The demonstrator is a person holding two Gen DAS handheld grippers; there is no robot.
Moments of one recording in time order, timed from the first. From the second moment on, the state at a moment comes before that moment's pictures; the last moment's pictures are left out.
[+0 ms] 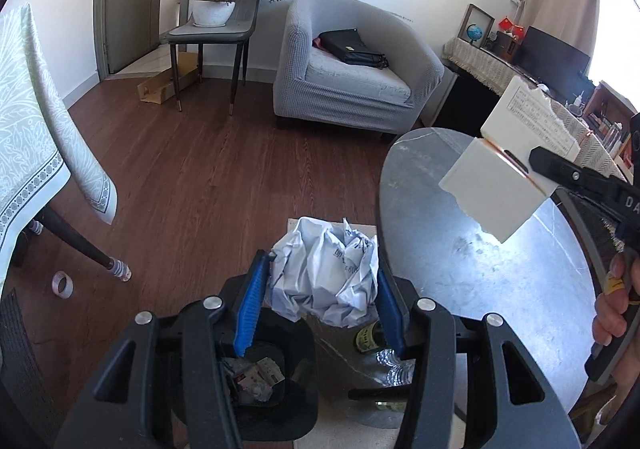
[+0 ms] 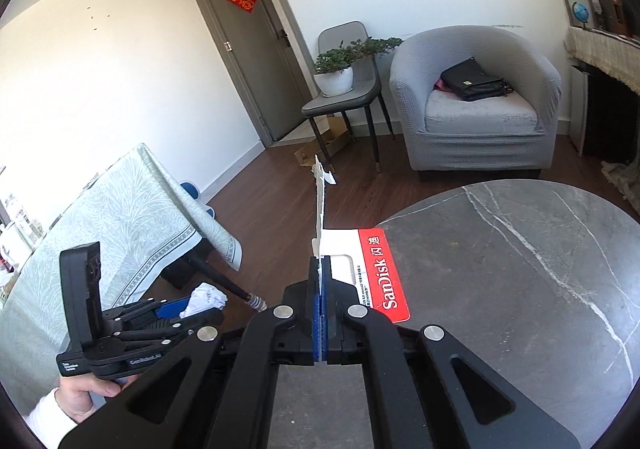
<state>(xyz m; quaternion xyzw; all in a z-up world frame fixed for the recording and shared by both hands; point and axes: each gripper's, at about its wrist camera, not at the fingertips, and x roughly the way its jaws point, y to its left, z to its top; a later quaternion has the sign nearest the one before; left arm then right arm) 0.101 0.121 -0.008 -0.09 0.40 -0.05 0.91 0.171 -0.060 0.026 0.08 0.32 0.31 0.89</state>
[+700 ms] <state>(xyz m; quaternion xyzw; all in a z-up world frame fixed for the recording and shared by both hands) 0.092 0.184 -0.118 -0.04 0.54 -0.03 0.84 0.159 0.036 0.019 0.05 0.35 0.37 0.86</state>
